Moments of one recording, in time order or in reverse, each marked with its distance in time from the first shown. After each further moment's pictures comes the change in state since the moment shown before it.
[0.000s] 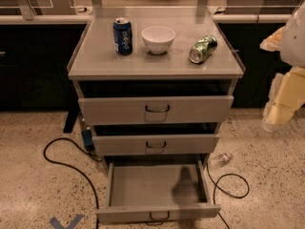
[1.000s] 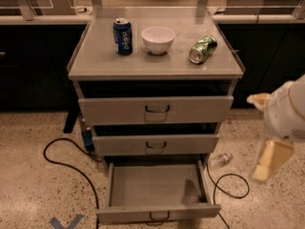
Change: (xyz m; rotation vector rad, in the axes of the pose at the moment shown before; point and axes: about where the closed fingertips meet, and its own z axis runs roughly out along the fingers) arm 0.032 0.054 0.100 -0.035 -0.056 -0.035
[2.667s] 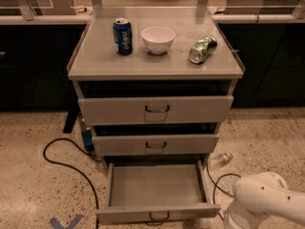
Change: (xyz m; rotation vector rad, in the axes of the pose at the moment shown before) arm 0.138 0.198 0.336 -0.456 0.195 0.206
